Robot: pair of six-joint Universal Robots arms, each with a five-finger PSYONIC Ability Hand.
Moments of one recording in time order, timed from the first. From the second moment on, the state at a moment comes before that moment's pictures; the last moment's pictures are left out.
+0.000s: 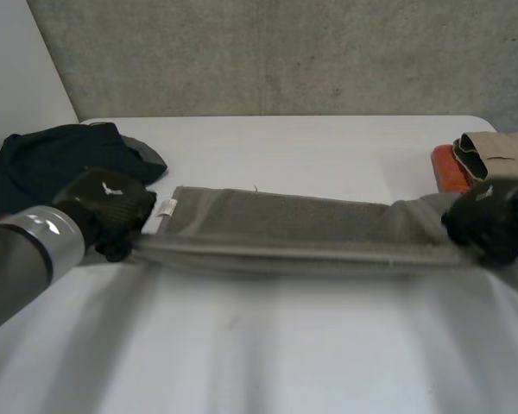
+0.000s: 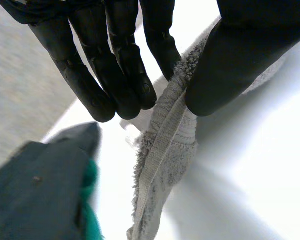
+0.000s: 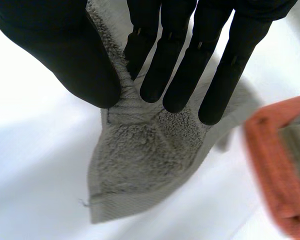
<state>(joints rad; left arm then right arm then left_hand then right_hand) 4.35 -1.72 -1.53 2.80 -1.51 3.72 1.66 -1.18 1.14 0.93 1.34 2.18 1.15 1.20 1.19 1.20 0.99 1.12 1.18 1.18 1.19 0.99</state>
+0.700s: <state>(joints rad) 4.37 -2.00 -0.95 3.35 -1.67 3.56 1.79 -0.98 0.82 -0.31 1.40 2.53 1.15 1.20 1.19 1.20 1.00 1.12 1.18 1.19 1.20 1.03</state>
